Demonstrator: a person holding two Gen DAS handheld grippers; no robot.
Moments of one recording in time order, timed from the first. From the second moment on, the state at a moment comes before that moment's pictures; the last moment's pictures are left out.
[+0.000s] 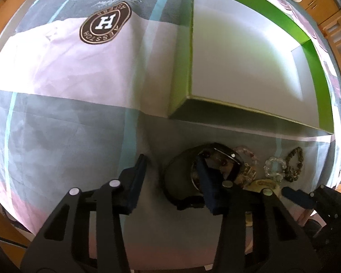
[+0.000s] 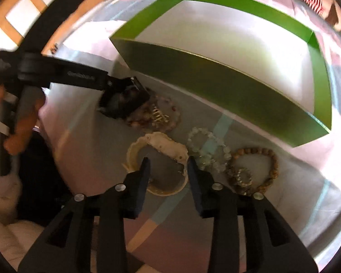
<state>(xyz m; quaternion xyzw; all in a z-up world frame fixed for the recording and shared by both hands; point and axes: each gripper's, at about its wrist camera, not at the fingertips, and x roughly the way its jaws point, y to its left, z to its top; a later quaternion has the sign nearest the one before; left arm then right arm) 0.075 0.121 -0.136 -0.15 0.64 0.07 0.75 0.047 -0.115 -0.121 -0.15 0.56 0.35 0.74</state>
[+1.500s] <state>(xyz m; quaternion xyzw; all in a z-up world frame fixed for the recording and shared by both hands) 0.065 0.070 -0.032 -0.13 0.47 -0.01 0.87 0.119 -0.181 -0.063 0.03 0.44 0.25 0.86</state>
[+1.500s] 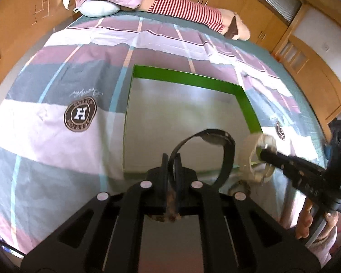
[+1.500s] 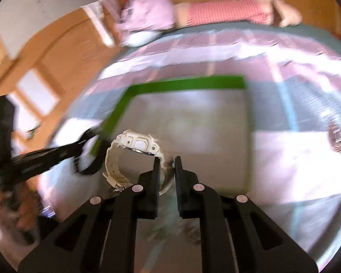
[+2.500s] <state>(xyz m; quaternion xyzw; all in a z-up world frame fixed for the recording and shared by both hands) 0.067 0.076 -0.079 -0.12 0.56 0.01 0.82 0.116 -0.219 -0.079 0.06 0.52 0.25 0.81</state>
